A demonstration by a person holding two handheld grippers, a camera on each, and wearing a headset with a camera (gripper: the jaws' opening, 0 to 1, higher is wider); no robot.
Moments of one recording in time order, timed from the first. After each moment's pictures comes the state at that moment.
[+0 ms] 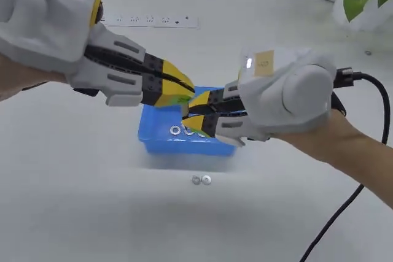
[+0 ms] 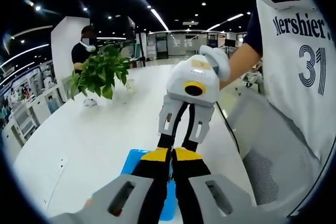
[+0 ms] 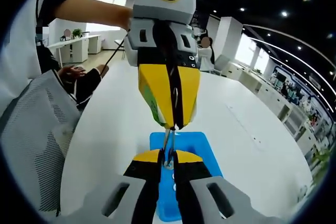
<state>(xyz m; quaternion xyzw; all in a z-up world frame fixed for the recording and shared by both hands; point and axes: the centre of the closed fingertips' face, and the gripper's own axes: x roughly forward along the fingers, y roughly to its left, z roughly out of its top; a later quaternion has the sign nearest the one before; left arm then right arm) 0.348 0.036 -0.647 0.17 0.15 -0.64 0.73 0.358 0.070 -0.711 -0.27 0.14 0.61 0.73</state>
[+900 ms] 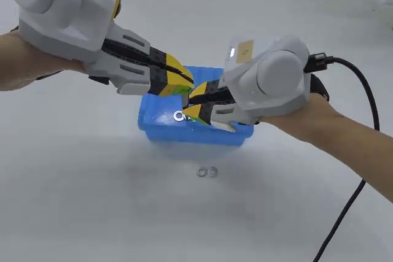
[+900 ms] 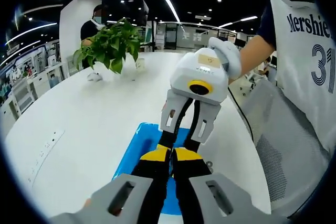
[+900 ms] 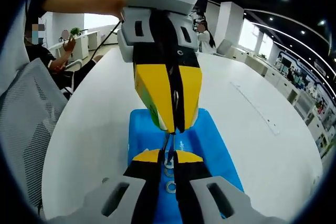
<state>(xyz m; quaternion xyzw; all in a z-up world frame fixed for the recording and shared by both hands) 0.388 0.053 -0.711 0.15 0.21 -0.62 0.74 0.386 0.082 -0.772 -0.27 0.20 0.61 0.71</state>
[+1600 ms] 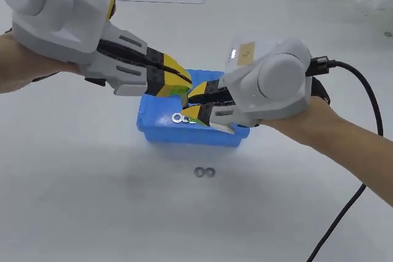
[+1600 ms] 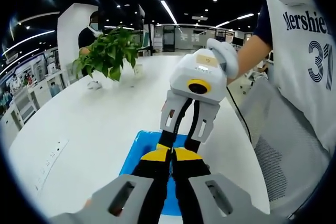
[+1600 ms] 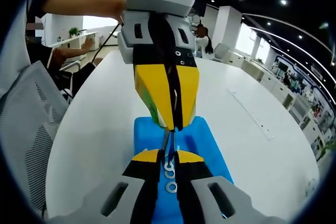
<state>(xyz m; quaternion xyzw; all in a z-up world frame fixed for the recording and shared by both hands) 0.373 0.049 -0.684 0.17 0.18 -0.62 0.74 0.381 0.077 -0.749 -0.27 0.18 0.61 0.73</state>
